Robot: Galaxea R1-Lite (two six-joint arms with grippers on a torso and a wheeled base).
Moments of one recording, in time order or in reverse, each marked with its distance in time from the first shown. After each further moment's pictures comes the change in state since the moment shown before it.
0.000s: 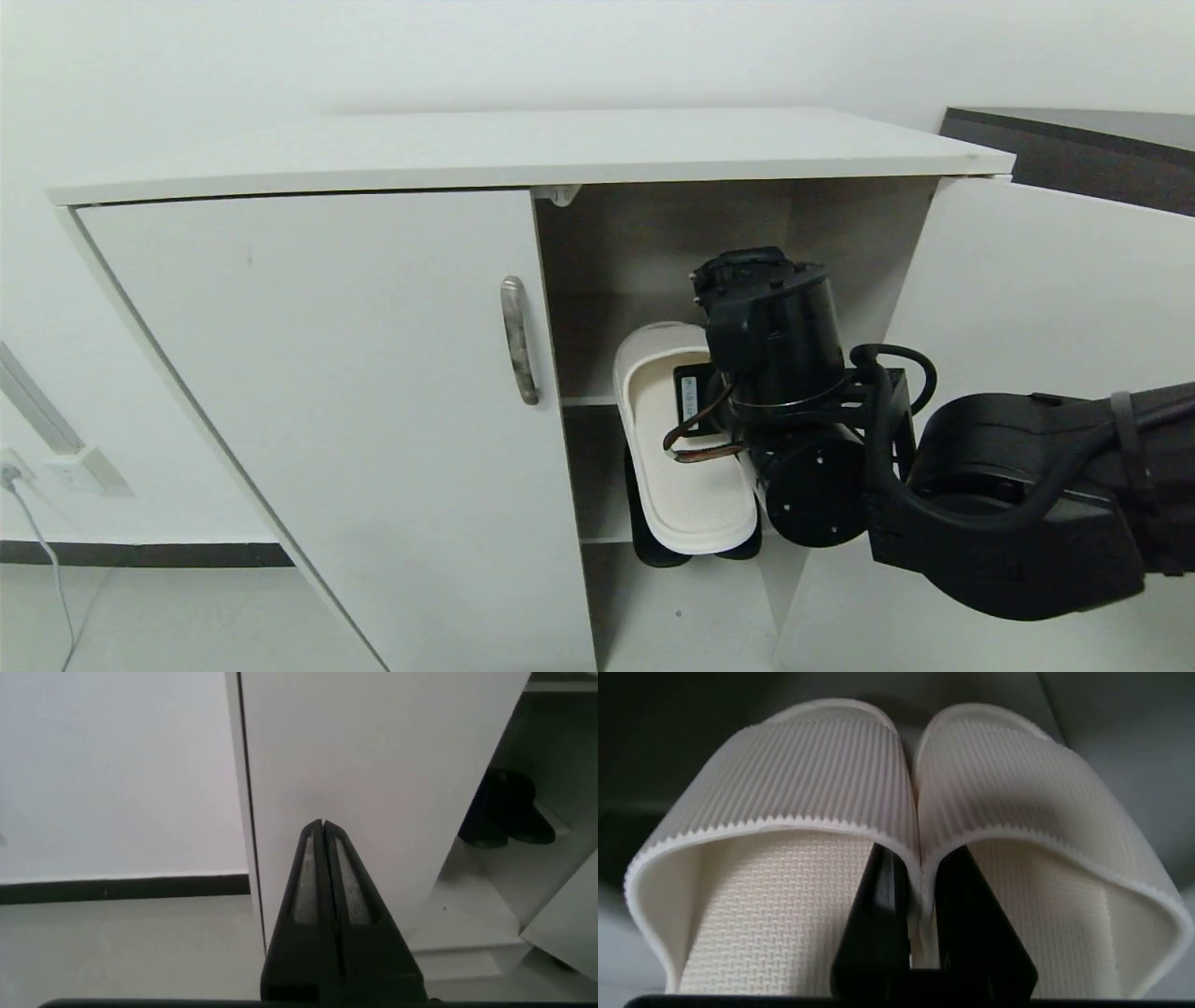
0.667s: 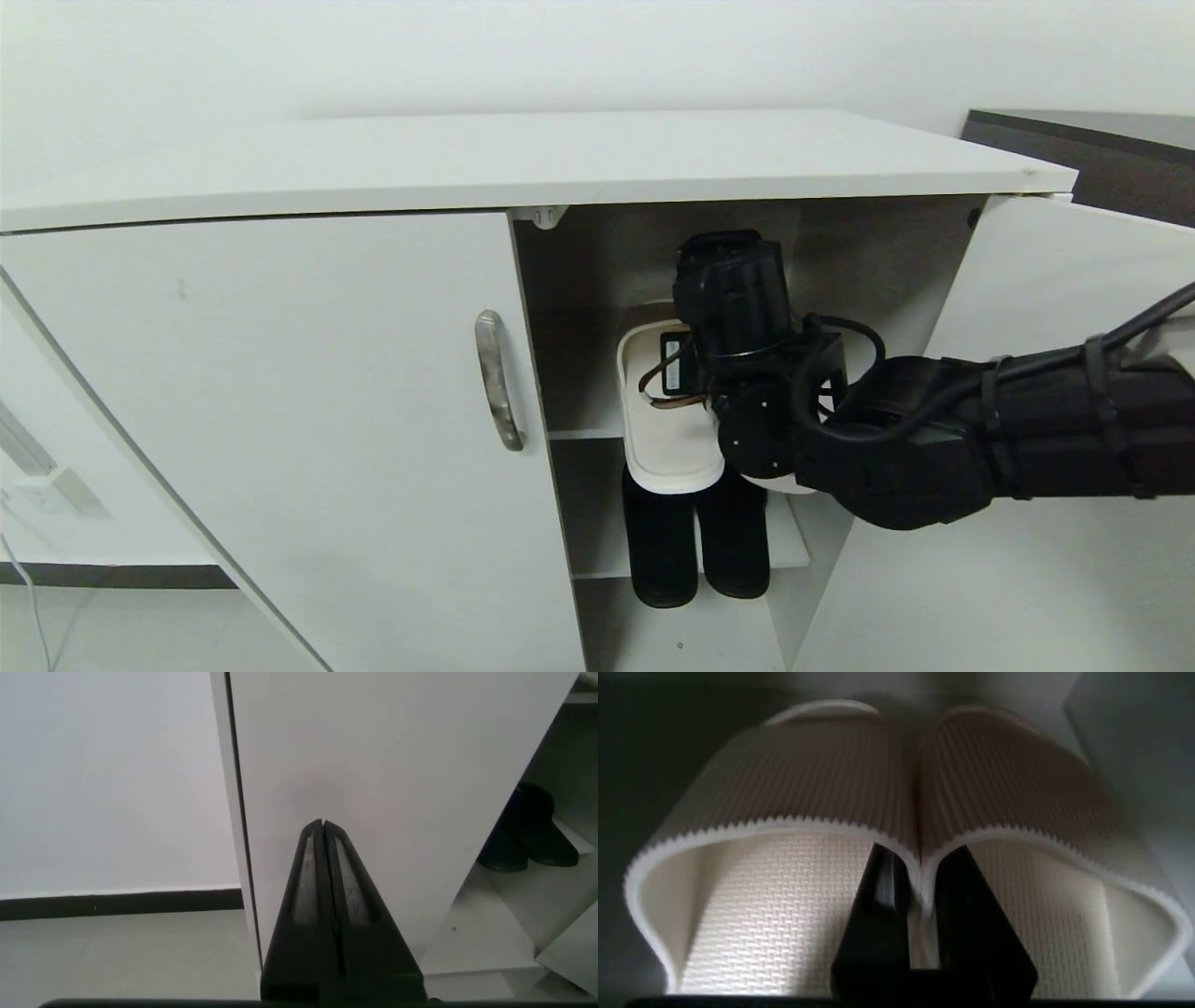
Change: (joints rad) left arm -0.001 0.000 0.000 0.000 0.001 -0.001; right arm -0.068 0.134 -0.193 0.013 0.019 0.003
